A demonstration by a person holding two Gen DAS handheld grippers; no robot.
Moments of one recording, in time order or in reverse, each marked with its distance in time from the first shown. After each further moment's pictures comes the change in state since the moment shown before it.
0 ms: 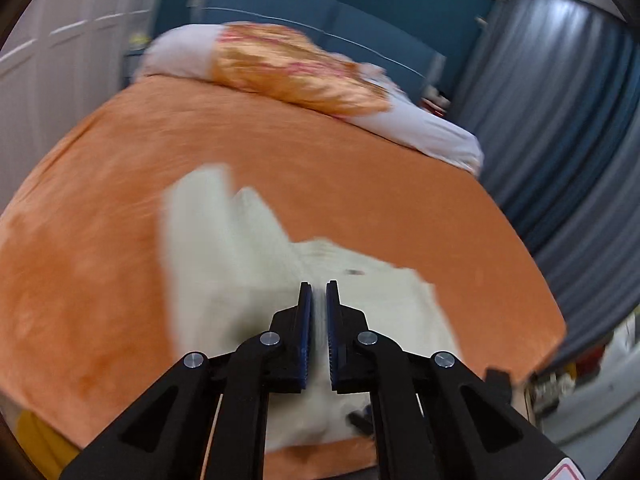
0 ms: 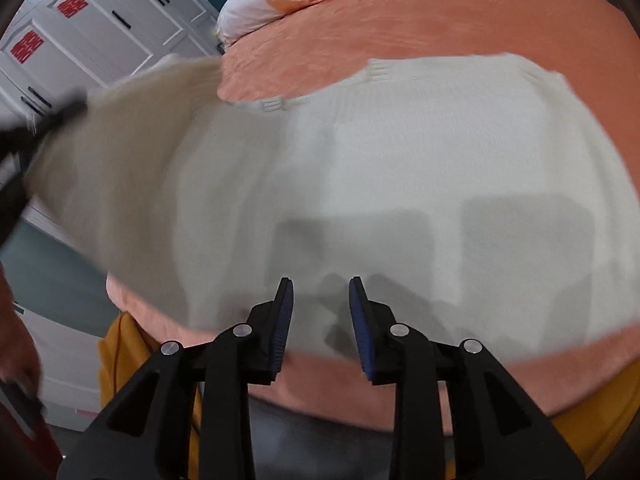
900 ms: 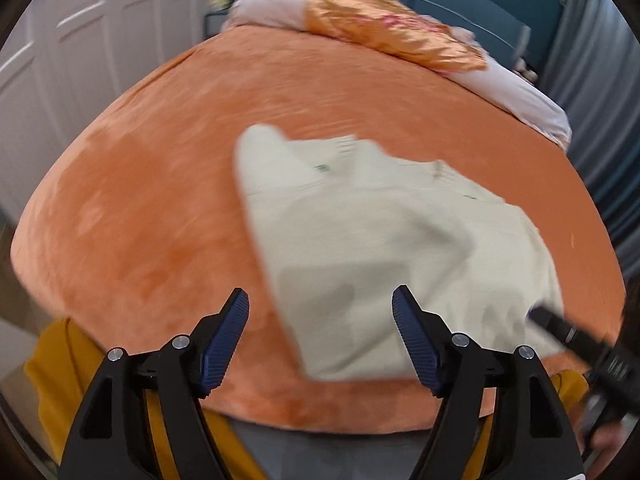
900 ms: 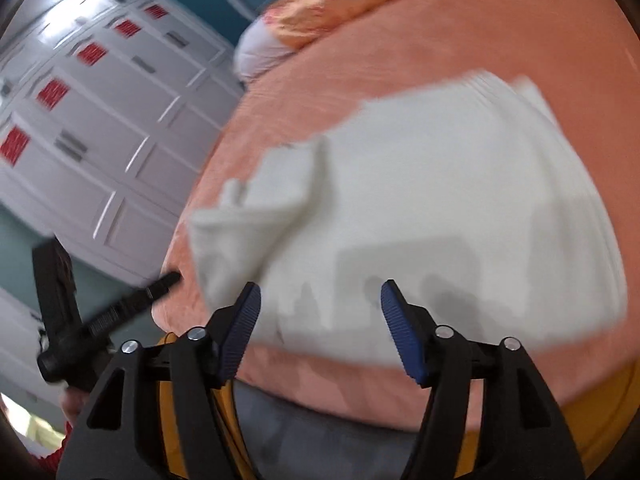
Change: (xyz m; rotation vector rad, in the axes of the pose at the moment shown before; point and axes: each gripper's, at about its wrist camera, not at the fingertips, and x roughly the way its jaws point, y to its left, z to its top) left arm -0.006 0.081 -0.099 -0.158 0.129 0.365; right arm -0.023 0.005 0.032 -0.049 -0.088 0.166
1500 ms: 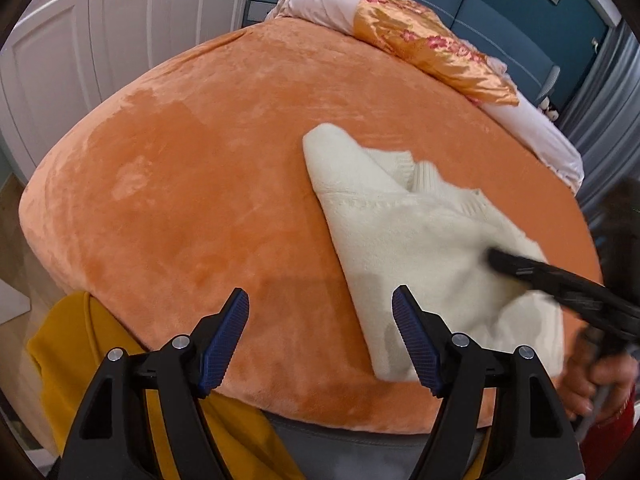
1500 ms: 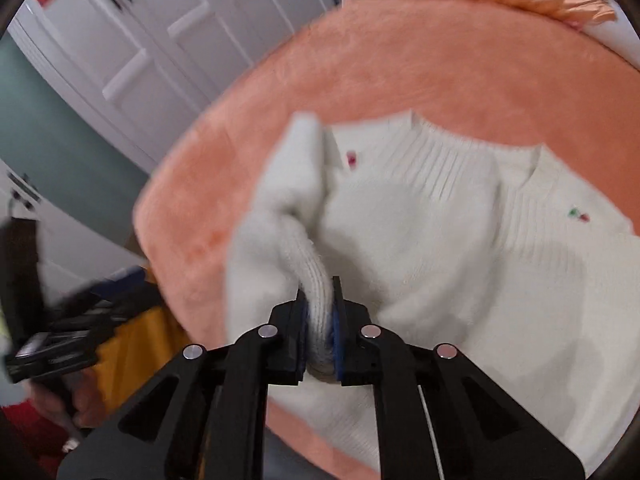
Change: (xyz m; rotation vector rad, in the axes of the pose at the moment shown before) left arm -0.011 0.057 0.005 -0.143 -0.018 -0.043; right arm 0.064 0.090 0.054 -0.354 0.179 0.079
